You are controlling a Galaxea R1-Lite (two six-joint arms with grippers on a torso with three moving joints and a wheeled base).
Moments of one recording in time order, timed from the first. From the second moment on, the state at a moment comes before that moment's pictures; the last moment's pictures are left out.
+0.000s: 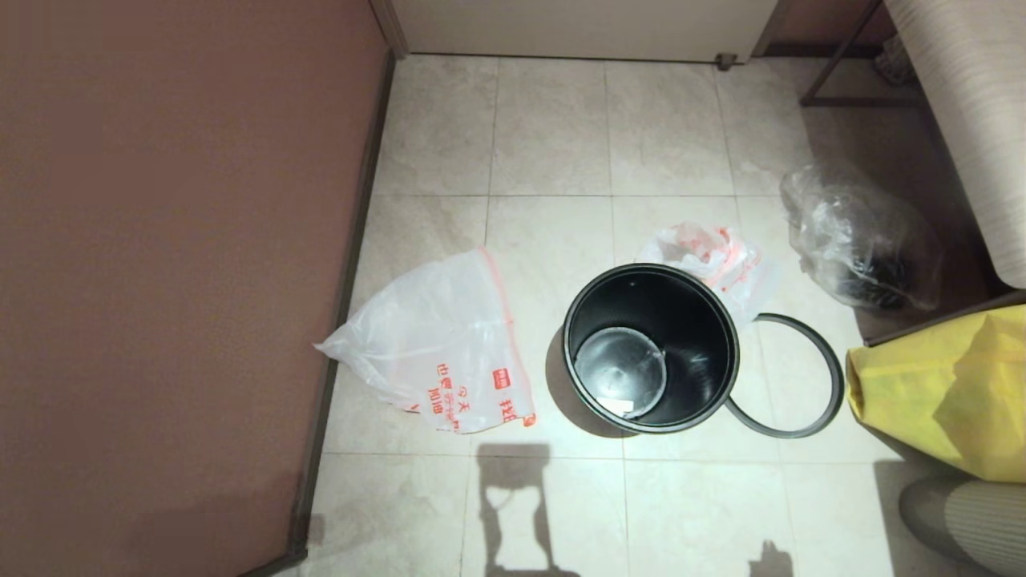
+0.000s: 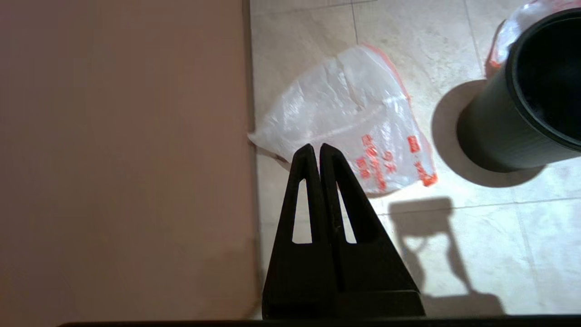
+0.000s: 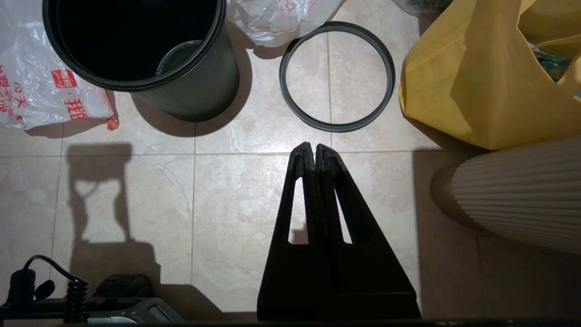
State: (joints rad) left arm 0.00 0.36 -0.38 -0.05 0.00 0.17; right arm 0.00 0.00 -0.02 0.03 -0.02 0.03
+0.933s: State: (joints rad) left arm -0.37 1.92 -1.15 -0.25 0.61 0.31; right arm 0.00 0.00 -0.02 0.03 -0.02 0.02
